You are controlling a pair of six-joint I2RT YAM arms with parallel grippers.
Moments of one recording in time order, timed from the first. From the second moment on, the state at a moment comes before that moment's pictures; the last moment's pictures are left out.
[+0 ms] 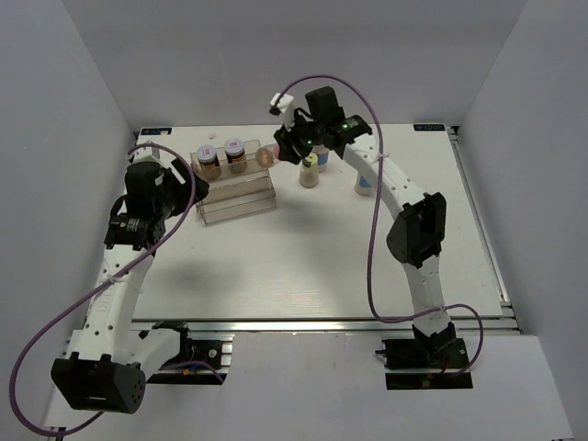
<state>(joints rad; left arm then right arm) -0.08 1.03 1.07 -0.54 0.01 -0.57 0.56 2.19 2.30 -0.75 -0.44 -0.43</state>
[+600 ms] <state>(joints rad) -0.08 1.01 1.06 -0.55 -0.01 -0.61 0.66 2.31 2.25 -0.39 -0.34 -0.36</state>
